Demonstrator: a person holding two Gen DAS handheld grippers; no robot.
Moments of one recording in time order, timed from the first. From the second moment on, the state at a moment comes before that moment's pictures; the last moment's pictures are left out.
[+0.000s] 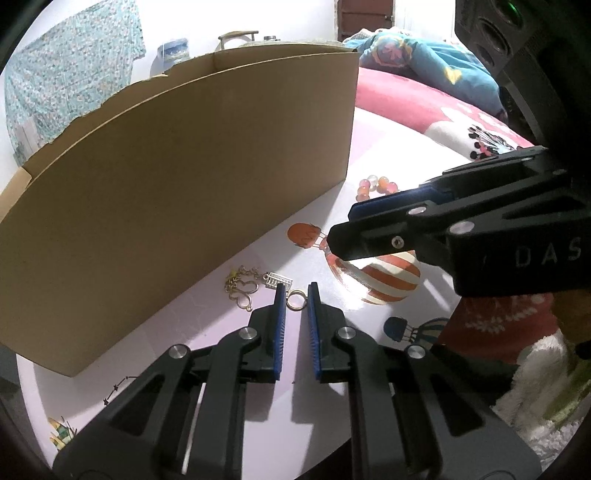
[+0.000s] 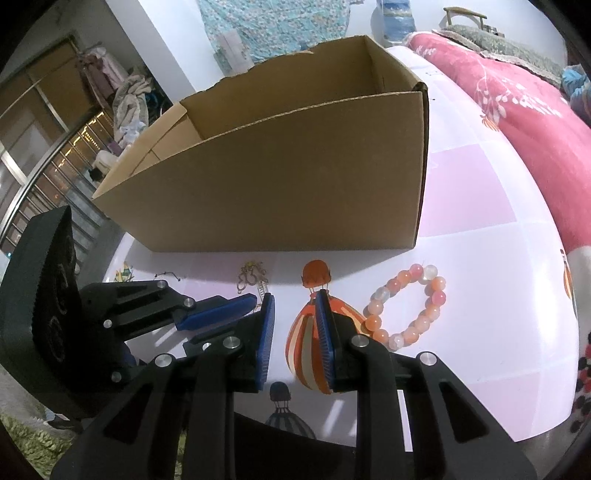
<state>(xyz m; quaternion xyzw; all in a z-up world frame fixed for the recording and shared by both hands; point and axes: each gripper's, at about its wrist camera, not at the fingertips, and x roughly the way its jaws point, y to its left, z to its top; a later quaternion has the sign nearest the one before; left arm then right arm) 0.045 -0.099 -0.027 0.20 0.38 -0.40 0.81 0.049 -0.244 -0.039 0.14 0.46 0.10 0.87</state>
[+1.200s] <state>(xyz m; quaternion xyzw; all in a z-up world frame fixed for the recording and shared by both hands) 0.060 -0.038 -0.027 0.17 0.41 -0.33 0.83 0.076 -0.195 -0.045 -0.03 0.47 0.15 0.87</state>
